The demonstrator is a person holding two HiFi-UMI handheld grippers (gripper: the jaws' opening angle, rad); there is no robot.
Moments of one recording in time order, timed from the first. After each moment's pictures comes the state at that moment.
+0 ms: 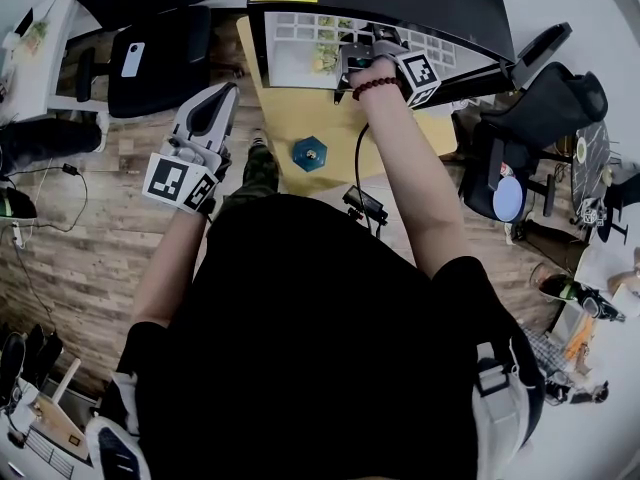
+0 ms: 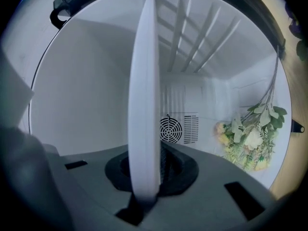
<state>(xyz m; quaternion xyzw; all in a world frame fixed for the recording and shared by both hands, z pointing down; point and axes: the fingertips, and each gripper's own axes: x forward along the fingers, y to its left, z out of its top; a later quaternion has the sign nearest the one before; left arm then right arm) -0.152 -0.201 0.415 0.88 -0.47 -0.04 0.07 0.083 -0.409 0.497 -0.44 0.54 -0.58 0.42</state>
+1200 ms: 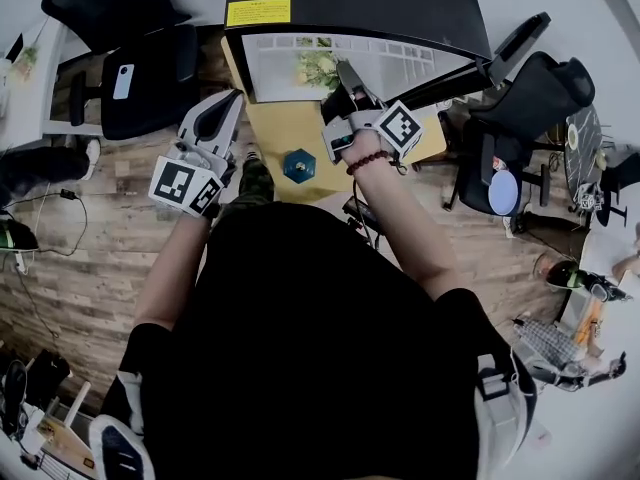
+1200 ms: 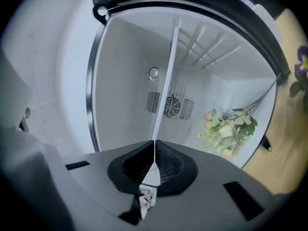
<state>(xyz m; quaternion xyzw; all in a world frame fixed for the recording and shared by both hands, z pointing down) -0.120 -0.221 0.409 0.90 -0.43 -0.05 0.08 0.059 -0.307 0.487 -0.38 0.66 -0.58 0.30</state>
